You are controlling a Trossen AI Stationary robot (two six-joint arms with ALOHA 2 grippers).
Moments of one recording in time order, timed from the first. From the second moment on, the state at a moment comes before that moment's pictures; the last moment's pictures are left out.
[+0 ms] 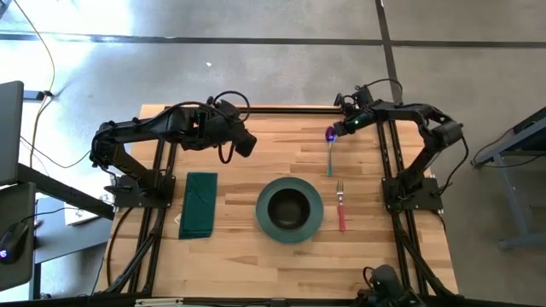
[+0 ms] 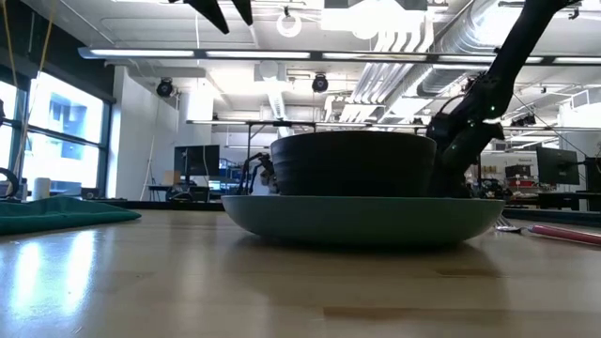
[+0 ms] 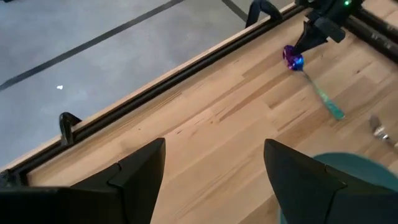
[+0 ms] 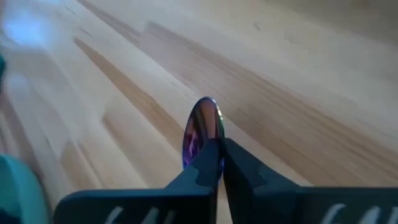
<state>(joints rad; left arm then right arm) 0.15 1.51 1.74 -1.27 -0.64 -0.74 -1.11 1.68 0.78 -0.24 -0.61 0.06</state>
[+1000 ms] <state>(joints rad) 0.24 1.88 1.74 -0.45 -0.36 -0.56 -0.99 0.90 0.78 -0.18 -0.62 0.26</state>
